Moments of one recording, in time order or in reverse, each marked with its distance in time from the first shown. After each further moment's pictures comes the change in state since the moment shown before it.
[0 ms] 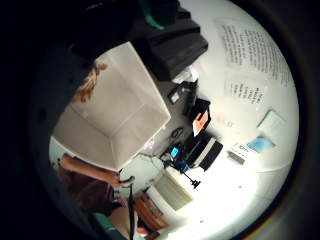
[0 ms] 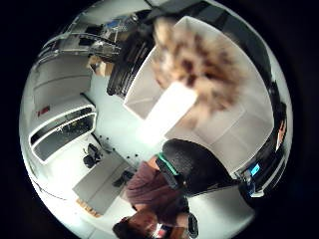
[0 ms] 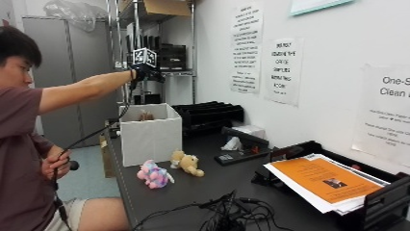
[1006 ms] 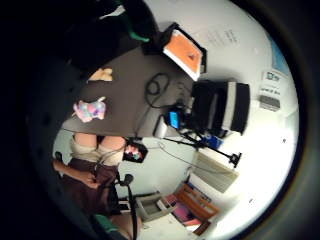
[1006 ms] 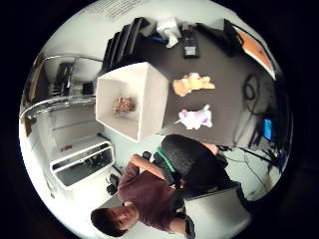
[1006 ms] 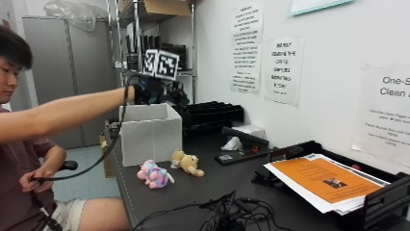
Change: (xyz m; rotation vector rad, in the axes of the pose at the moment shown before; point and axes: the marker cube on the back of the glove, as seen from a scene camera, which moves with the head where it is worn) arm 0.262 0.275 0.152 0.093 -0.290 0.514
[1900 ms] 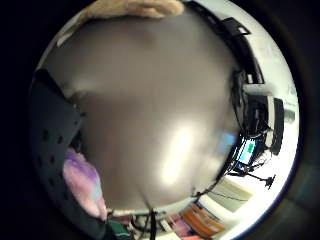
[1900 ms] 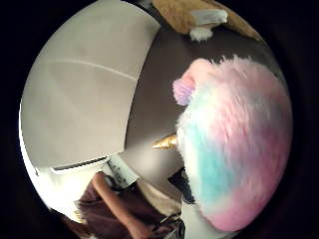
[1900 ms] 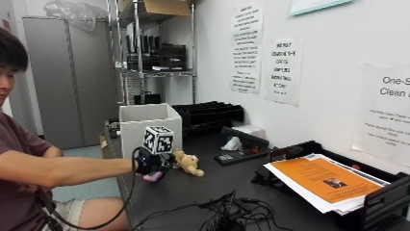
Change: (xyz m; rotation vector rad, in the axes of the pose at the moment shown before) arm -0.052 -0.063 0.282 0.050 -0.075 -0.108
